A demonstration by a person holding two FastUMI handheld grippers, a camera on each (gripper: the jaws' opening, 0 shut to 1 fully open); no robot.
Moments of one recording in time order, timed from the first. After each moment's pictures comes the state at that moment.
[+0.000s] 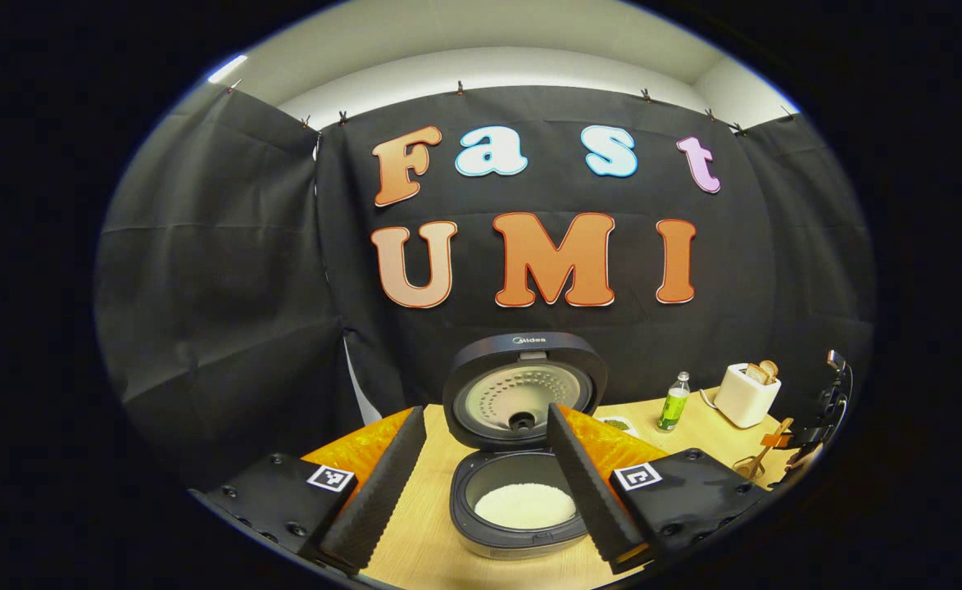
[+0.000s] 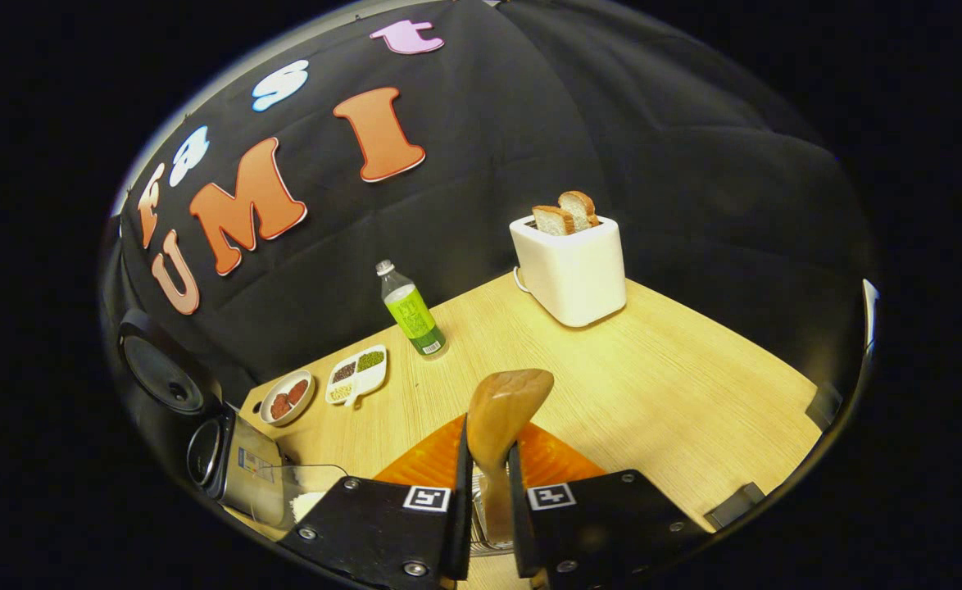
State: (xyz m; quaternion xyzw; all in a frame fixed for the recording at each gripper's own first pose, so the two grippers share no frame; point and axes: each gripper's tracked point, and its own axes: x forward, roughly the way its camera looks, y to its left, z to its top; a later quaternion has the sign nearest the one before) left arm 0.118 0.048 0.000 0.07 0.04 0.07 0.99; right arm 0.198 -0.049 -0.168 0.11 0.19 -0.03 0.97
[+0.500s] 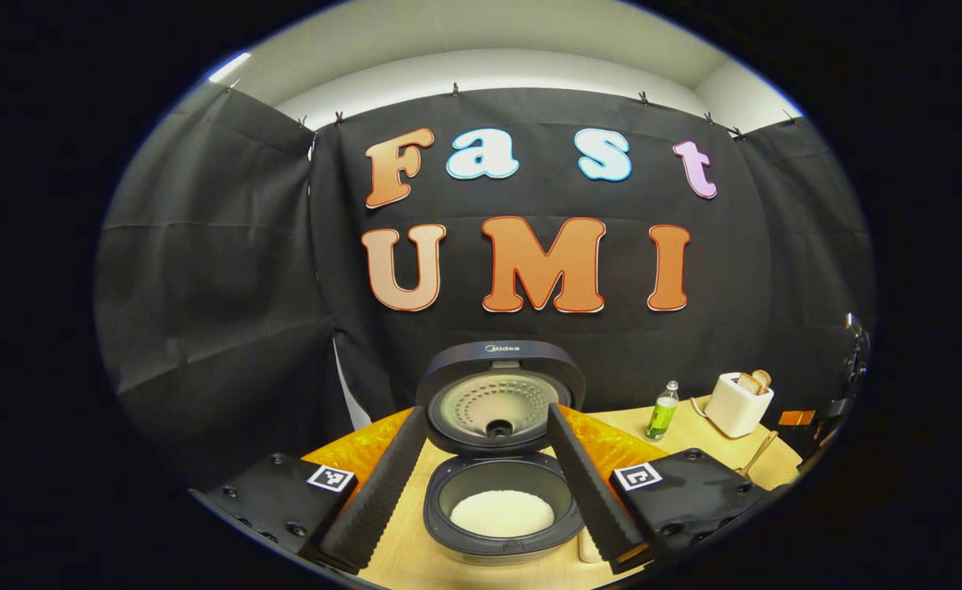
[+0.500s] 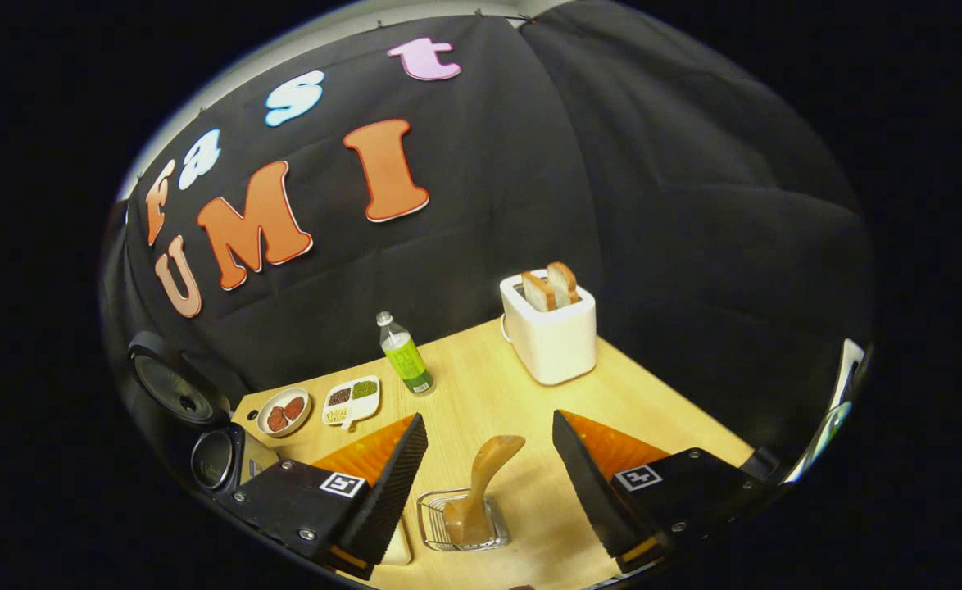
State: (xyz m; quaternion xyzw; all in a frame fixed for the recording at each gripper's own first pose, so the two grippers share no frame) left arm 0.134 0.016 0.002 0.06 0.03 0.06 1.00; right arm 0.175 -0.083 -0.060 0.03 0.15 -0.04 0.99
